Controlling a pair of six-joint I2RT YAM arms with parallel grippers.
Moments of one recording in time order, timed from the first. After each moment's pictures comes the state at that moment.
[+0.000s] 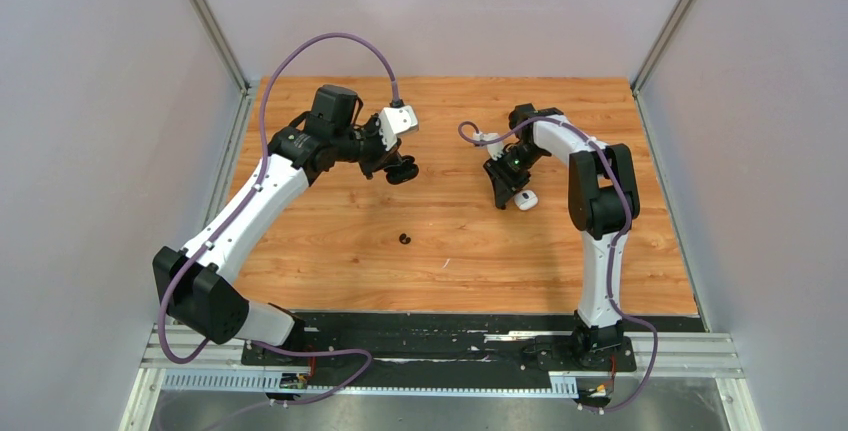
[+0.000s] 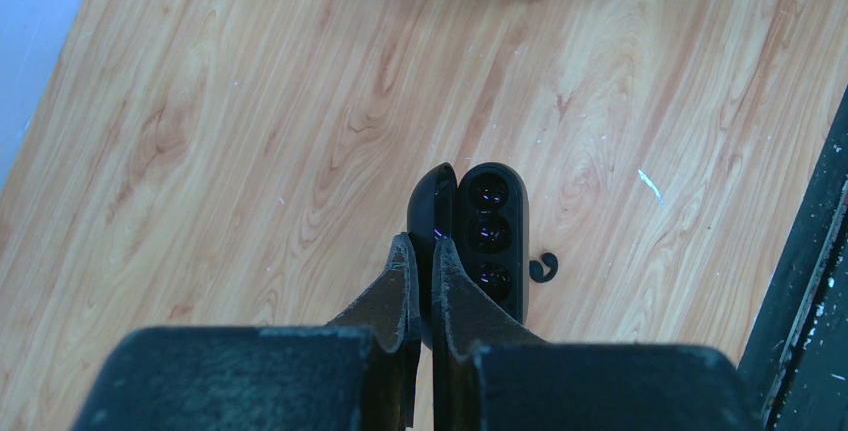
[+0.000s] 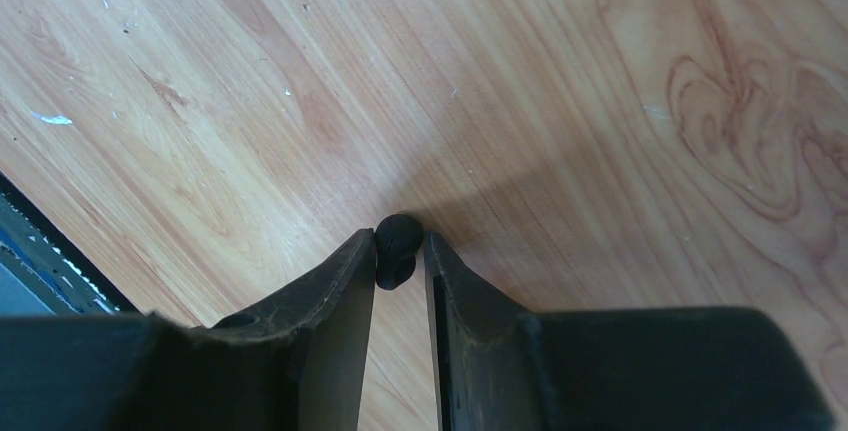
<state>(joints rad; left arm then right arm) -0.46 1.41 1.39 -0.67 0.52 0.57 0.22 2.17 1.65 -1.03 -0.49 -0.60</state>
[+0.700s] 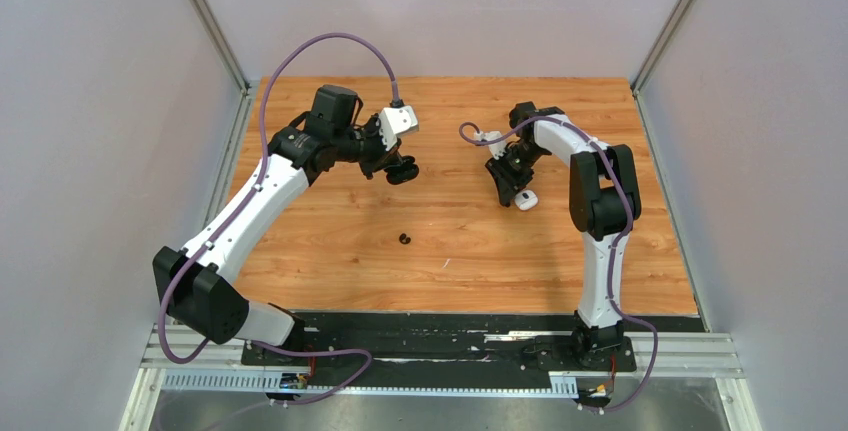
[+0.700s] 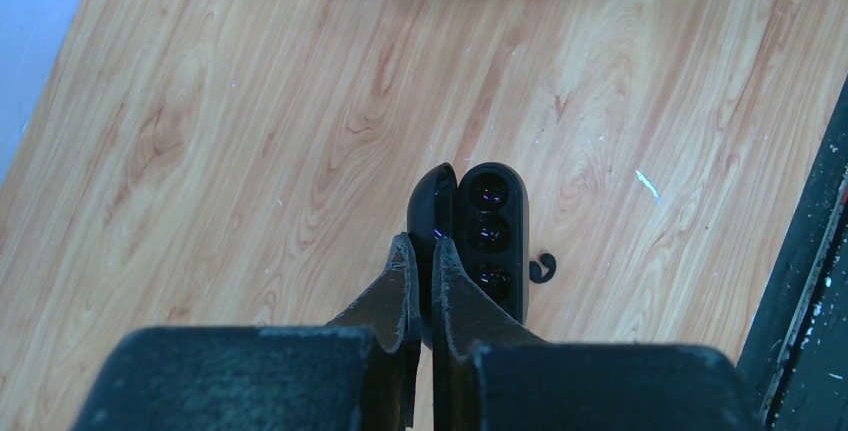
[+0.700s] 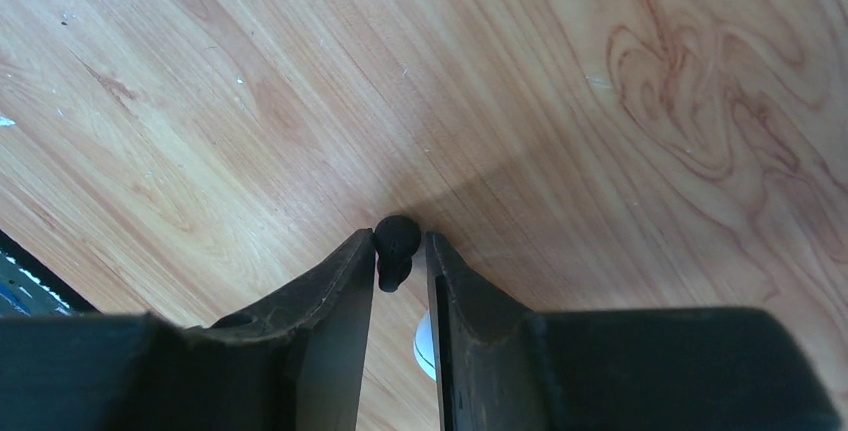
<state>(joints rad) -0.46 1.41 1.39 -0.67 0.52 0.57 0.22 2.16 1.65 -1.02 -0.42 -0.59</state>
